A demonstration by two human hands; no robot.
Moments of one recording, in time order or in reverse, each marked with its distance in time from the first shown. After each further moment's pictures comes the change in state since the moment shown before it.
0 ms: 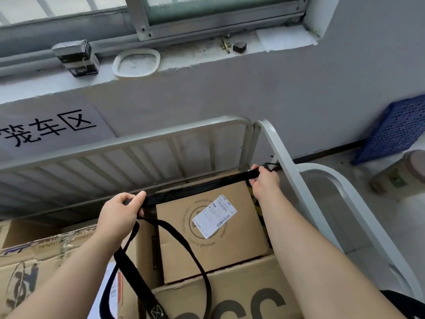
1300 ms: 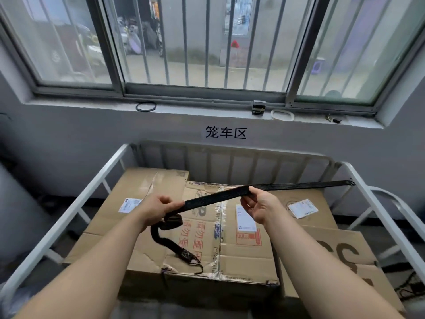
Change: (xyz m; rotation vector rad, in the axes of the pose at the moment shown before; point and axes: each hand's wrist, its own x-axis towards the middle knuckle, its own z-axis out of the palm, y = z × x) left_hand -0.204 -0.303 -0.385 -0.217 -0.204 0.059; right_hand -0.522 0.248 -0.007 -0.487 -0.469 0.160
